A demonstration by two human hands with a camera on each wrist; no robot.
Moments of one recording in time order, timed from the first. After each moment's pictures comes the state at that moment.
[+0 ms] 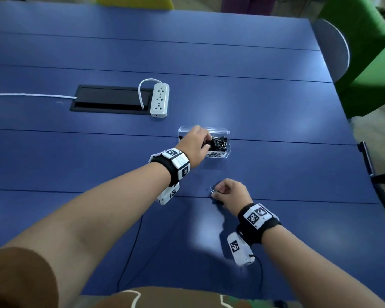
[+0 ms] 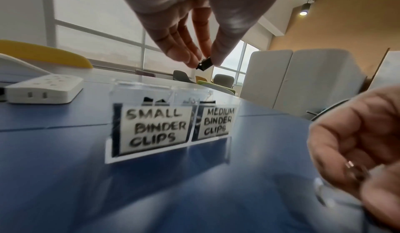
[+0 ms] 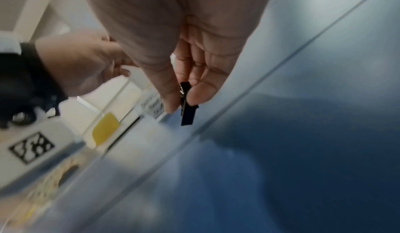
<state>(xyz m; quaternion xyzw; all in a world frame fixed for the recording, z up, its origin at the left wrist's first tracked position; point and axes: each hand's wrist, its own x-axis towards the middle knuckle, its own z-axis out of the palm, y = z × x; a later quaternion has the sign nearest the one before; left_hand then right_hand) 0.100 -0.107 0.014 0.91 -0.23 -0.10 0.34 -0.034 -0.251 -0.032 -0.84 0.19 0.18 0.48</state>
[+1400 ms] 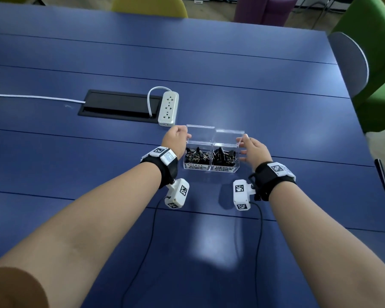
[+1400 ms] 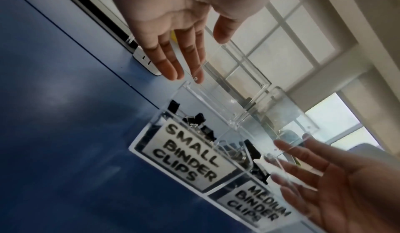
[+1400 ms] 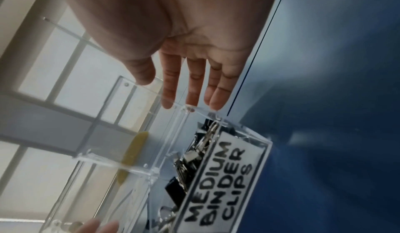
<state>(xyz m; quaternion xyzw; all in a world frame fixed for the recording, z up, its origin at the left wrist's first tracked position) 0.157 -0.074 0.000 0.81 0.14 -0.10 0.56 0.116 -0.297 -0.013 -0.75 0.26 0.08 0.61</state>
